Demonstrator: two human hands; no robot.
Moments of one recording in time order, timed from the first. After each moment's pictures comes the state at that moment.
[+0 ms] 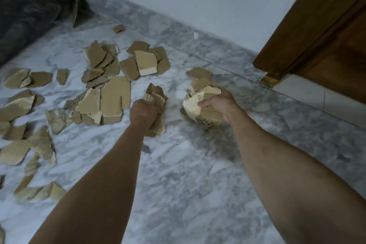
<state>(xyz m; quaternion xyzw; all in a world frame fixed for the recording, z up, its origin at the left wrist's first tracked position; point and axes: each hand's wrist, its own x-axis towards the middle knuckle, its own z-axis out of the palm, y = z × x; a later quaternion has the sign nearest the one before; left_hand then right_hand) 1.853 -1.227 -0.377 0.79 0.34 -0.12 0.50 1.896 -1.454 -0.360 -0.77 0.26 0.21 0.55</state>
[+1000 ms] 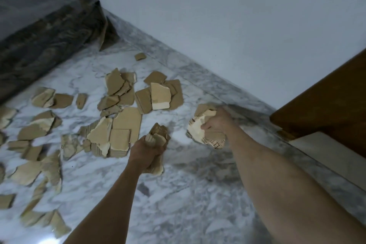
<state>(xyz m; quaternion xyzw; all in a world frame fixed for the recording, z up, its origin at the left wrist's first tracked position) 1.866 -1.207 -0.380 0.78 0.36 -0.17 0.48 2.017 -1.430 -0.361 -0.85 0.16 0.31 0.39</state>
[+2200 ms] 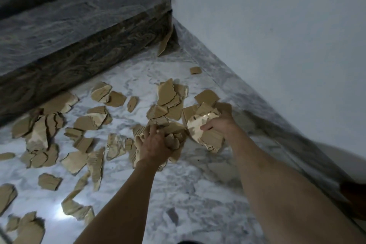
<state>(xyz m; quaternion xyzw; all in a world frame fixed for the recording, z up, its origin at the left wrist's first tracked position) 1.908 -1.111 -0.365 0.91 0.32 -0.17 0.20 2.078 -1.261 -0.356 -0.81 0.11 0.39 0.42</state>
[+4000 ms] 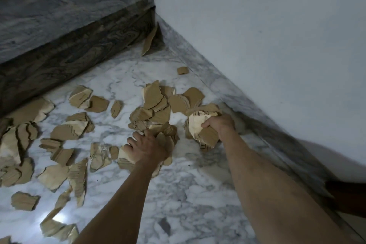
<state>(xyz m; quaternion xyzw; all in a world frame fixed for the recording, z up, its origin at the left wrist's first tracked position) 1.943 -1.119 -0.372 0.85 0.44 -0.25 0.11 2.104 -1.279 -0.384 -0.83 0.22 0.32 0.40</state>
